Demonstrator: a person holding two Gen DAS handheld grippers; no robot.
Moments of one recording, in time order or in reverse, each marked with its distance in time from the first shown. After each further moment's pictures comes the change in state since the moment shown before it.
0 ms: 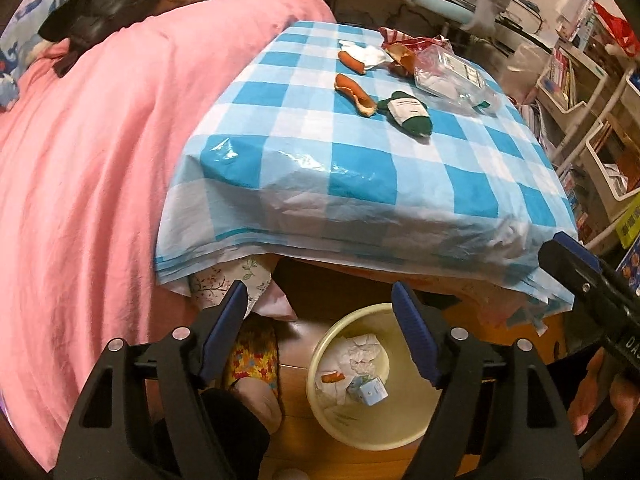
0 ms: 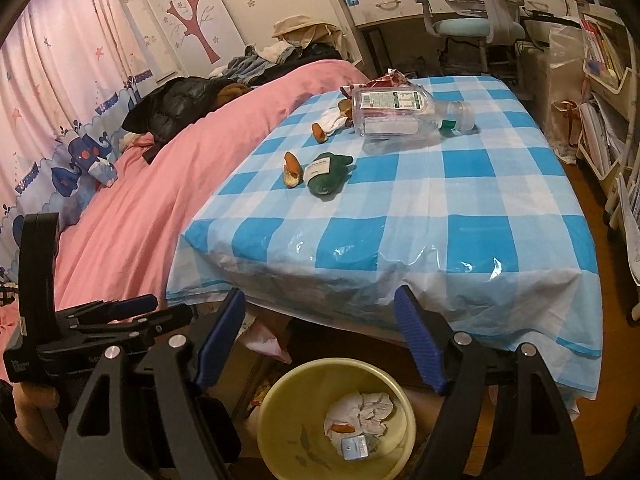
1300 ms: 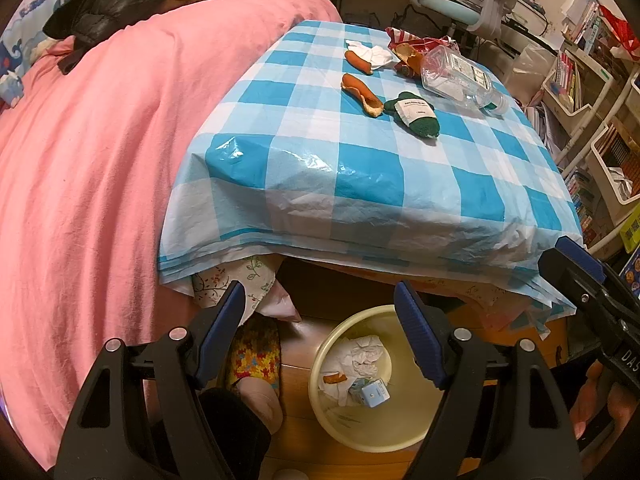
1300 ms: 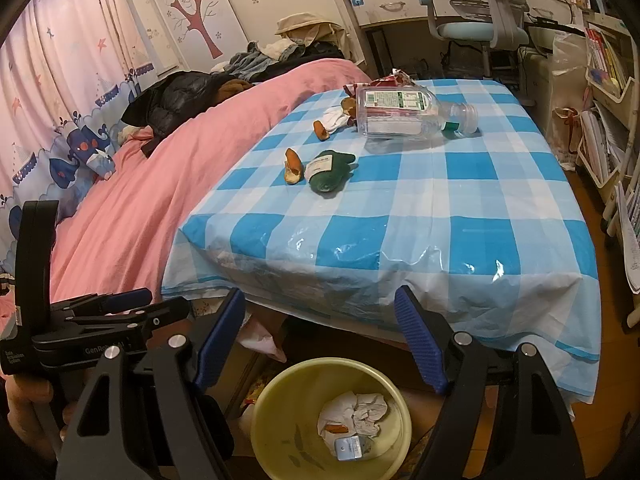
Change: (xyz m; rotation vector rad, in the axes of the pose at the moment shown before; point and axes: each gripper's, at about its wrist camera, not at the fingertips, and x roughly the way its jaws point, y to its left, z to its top) left arm 0.002 0.000 0.001 -0.005 -0.001 0.017; right arm 0.003 0.000 -0.002 -0.013 0.000 -0.006
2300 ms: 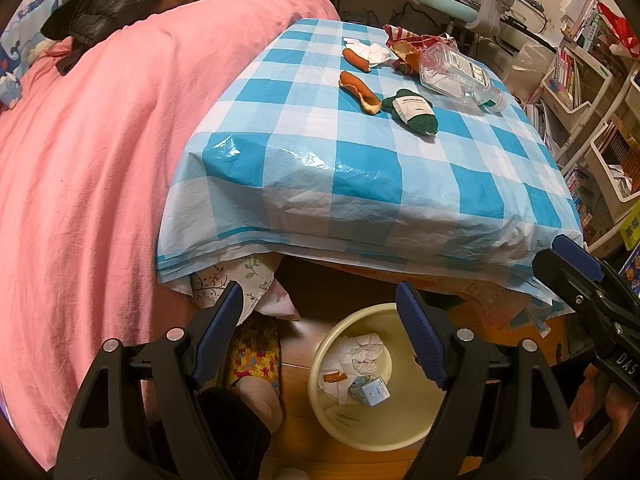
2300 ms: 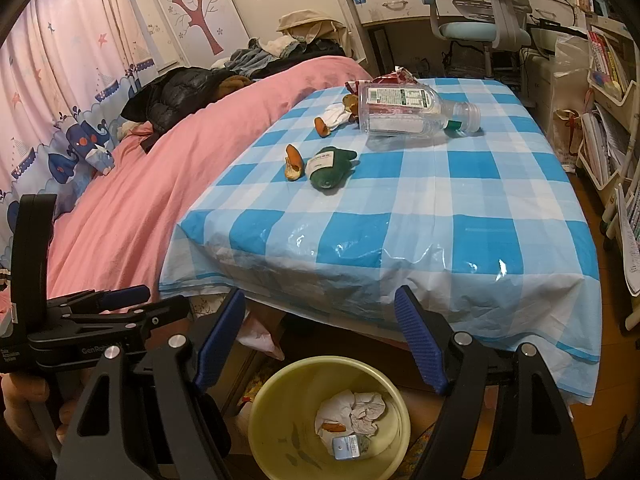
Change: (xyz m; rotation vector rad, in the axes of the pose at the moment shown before) left arm 0.001 -0.001 -0.001 0.000 0.002 0.000; right arm 0.002 -0.002 0.000 -0.015 0.007 -0.005
